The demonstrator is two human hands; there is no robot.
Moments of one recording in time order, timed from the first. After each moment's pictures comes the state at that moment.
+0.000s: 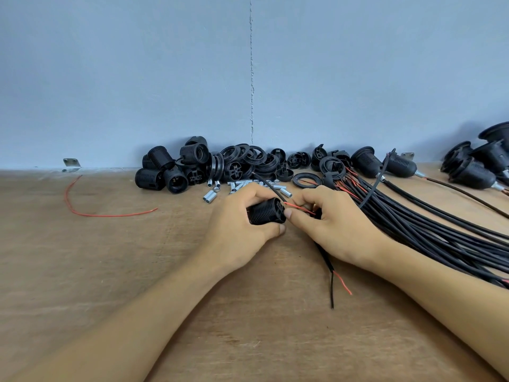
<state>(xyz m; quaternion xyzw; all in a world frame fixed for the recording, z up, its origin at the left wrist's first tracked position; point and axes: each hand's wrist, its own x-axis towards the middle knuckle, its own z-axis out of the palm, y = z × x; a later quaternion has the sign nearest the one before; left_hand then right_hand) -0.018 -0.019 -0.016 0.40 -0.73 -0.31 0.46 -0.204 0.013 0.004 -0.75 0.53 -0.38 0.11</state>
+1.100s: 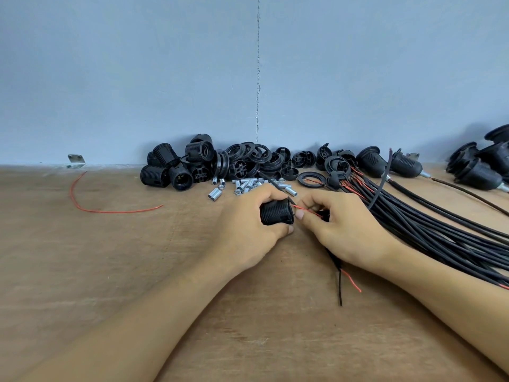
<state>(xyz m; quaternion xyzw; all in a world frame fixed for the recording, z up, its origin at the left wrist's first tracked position) -0.022 -0.015 -0.014 0.43 -0.75 -0.26 0.43 -0.202 0.017 0.001 -0.73 0.56 -0.37 0.10</state>
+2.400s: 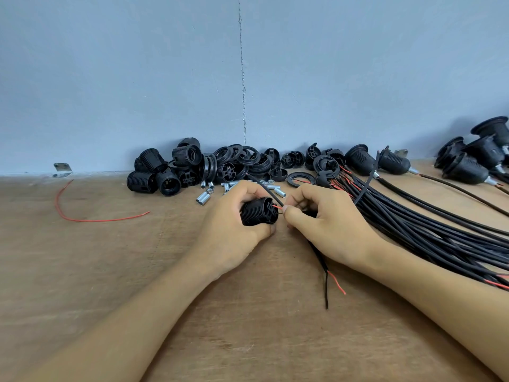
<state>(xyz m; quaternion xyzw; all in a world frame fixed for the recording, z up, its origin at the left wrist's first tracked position) -0.021 -0.021 -0.015 0.39 -0.73 -0.33 0.45 -0.199 0.017 0.003 -0.70 0.55 -0.44 0.16</state>
